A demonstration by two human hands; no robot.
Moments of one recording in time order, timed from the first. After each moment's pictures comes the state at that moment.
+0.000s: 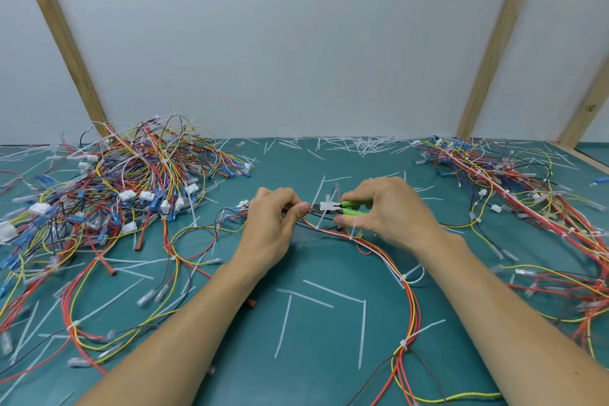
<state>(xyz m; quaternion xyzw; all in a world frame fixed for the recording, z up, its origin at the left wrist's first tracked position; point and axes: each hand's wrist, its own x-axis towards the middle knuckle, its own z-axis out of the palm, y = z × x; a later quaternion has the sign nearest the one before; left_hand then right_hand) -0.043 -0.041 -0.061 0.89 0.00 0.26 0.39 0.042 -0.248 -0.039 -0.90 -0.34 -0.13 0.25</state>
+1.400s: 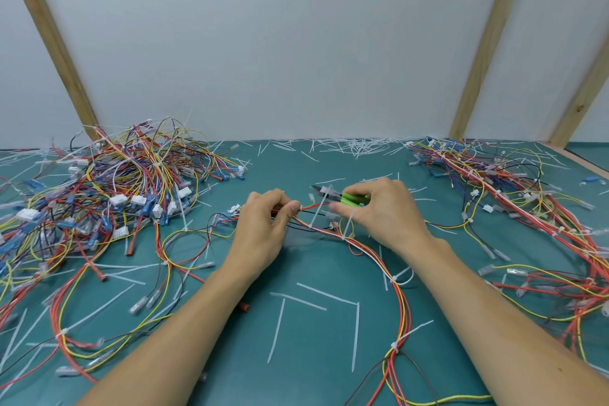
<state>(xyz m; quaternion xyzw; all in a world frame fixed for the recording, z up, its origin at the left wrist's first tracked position) -0.041 -0.037 -0.066 0.88 0.02 0.28 0.39 0.042 -0.244 -0.047 -0.90 -0.25 -0.15 0.33</state>
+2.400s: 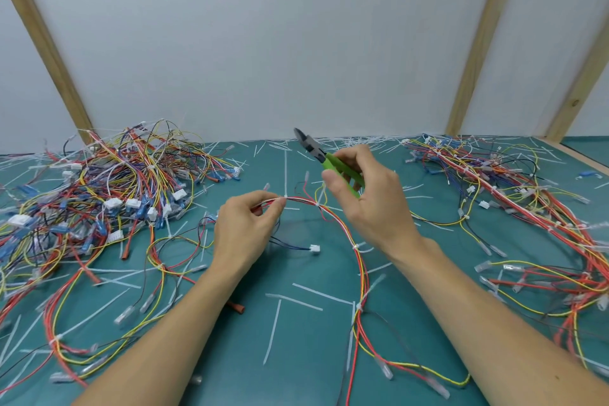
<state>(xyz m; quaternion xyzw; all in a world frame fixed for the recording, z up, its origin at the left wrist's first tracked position) -0.037 -0.026 -0.065 0.85 0.09 0.30 0.43 0.014 -0.228 -0.028 -0.77 -0.32 -0.25 0.50</state>
